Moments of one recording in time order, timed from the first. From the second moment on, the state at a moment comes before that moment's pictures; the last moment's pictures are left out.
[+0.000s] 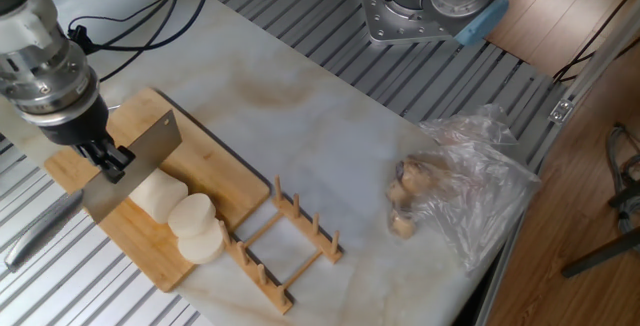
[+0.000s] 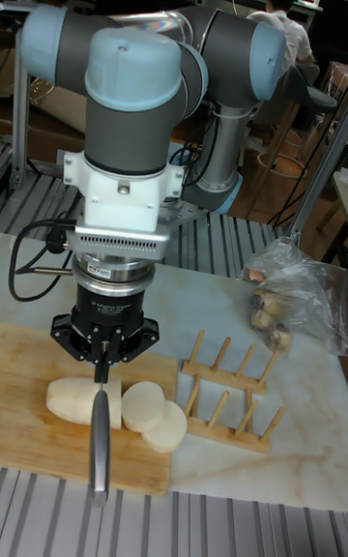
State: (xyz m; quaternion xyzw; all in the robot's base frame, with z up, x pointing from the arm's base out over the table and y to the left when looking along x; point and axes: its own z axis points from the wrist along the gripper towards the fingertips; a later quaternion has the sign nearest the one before) arm 0.717 -0.066 0.147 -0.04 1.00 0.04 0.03
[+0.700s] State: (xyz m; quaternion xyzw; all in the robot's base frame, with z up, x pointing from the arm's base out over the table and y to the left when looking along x) arm 0.717 -0.056 0.138 -0.04 1.00 0.05 0.02
